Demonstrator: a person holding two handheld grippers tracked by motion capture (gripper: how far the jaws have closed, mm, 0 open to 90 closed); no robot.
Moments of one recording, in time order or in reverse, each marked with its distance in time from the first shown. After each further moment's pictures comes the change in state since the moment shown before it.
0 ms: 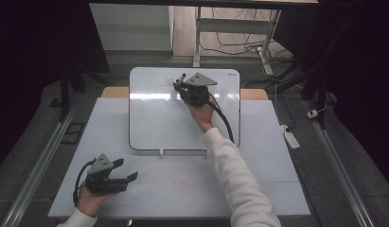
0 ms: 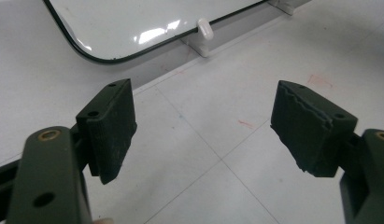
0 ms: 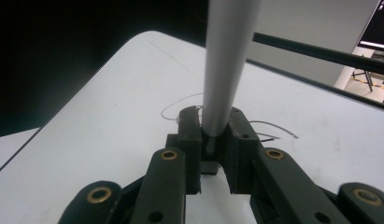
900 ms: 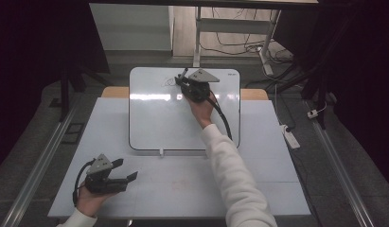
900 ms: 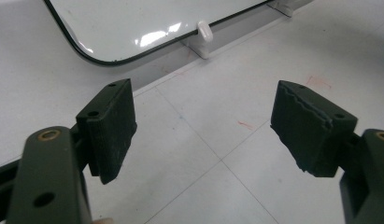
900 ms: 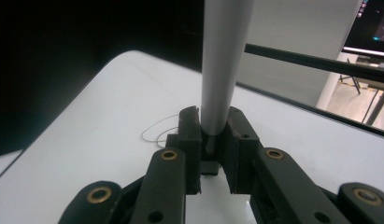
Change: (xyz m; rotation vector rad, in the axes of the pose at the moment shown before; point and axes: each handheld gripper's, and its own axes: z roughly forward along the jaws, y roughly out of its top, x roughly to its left) left arm 0.000 0.000 -0.002 -0.009 -0.001 -0.002; right arm -0.008 0.004 0.006 -0.048 -0.040 0.034
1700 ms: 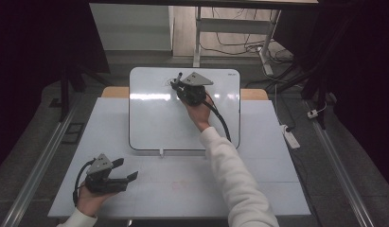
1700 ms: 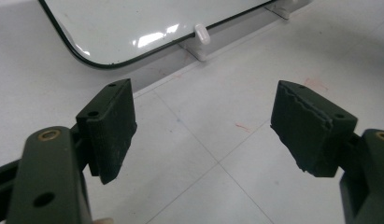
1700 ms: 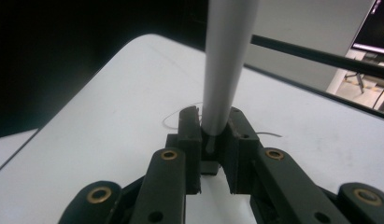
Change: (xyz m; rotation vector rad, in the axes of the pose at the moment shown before) left arm -0.001 0.001 0.000 -0.004 -0.007 0.005; right arm 0.014 -0.001 0.001 0.046 0.017 -0.045
